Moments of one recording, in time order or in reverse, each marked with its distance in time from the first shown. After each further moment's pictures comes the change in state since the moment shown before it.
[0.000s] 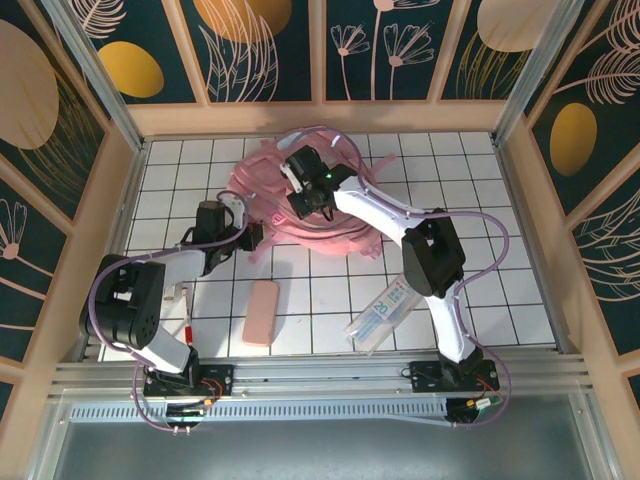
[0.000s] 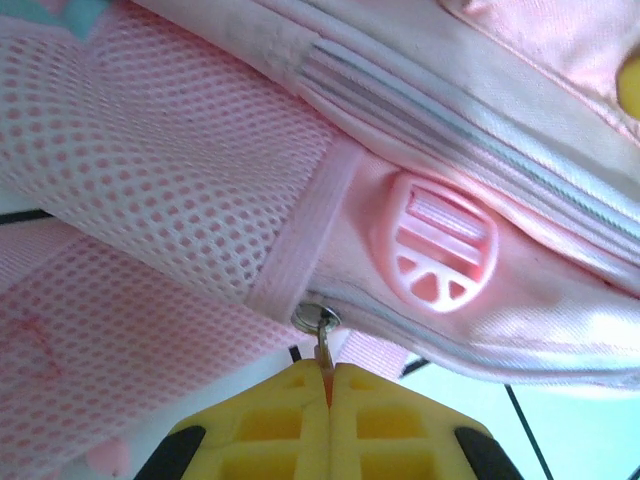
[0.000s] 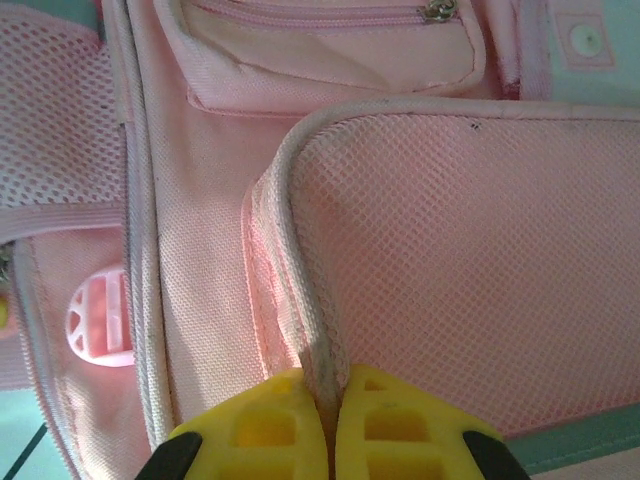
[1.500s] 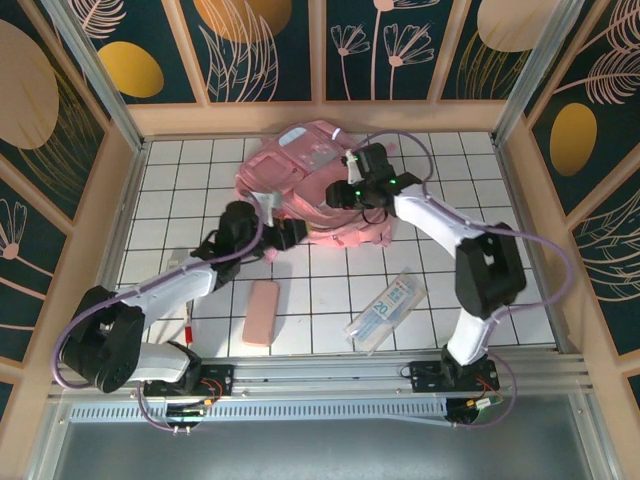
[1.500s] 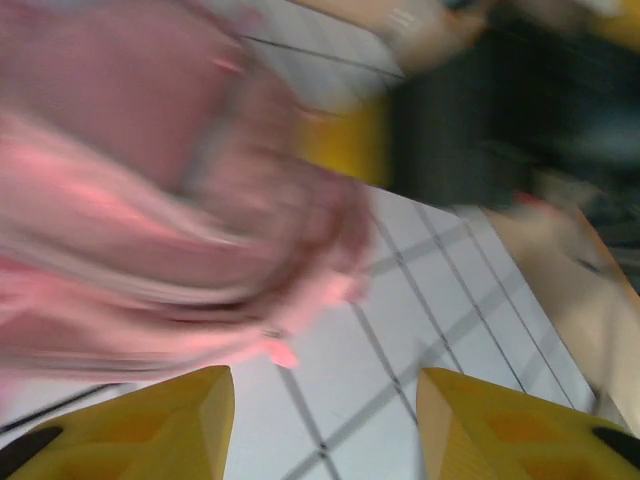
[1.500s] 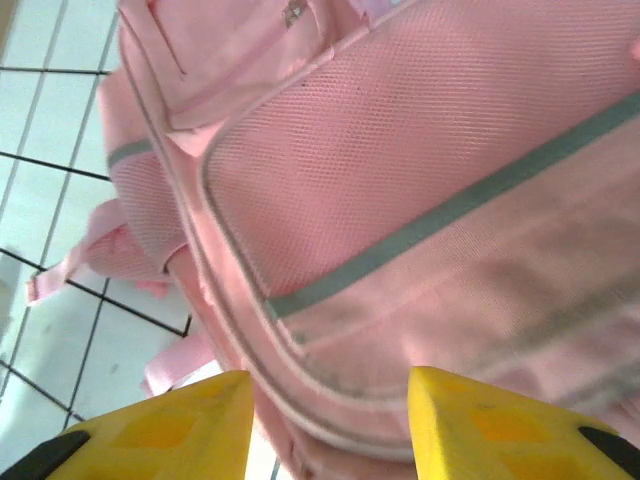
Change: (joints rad) left arm -0.280 -0.218 0.067 -0.043 -0.110 -0.392; right arm -0.227 -0.401 -0.523 0.297 -0.318 0.330
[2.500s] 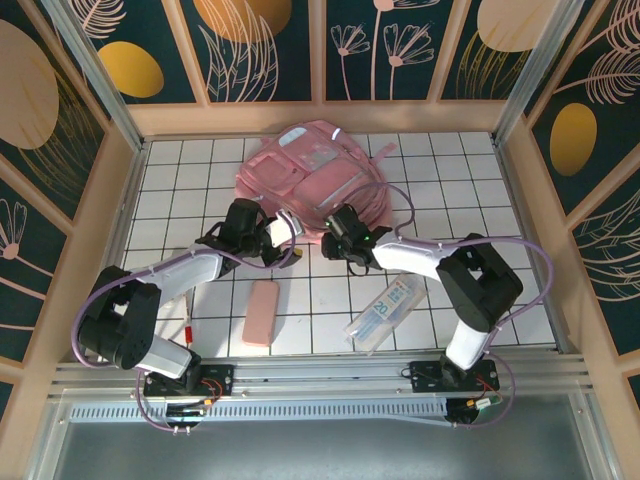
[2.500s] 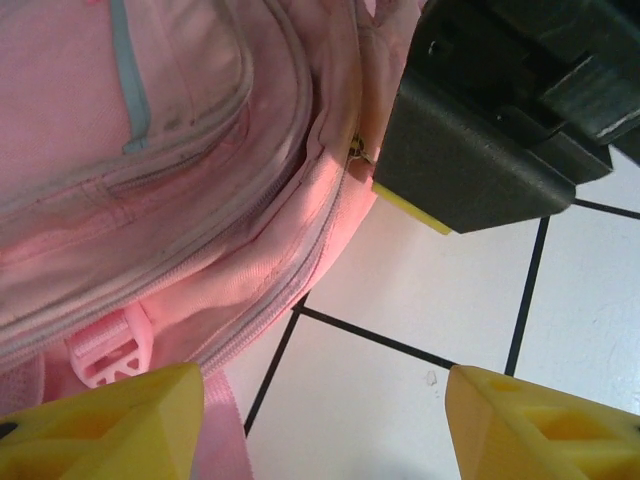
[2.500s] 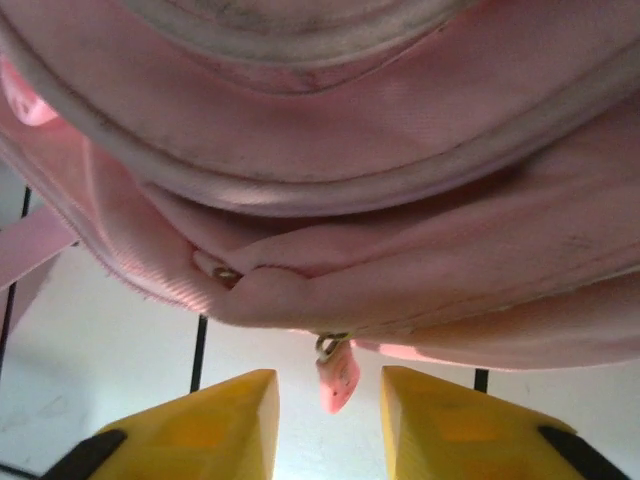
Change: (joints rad) left arm 0.025 0.129 0.061 -0.215 0.117 1.199; right arm 0.258 0.008 -0.346 0.222 0.390 0.245
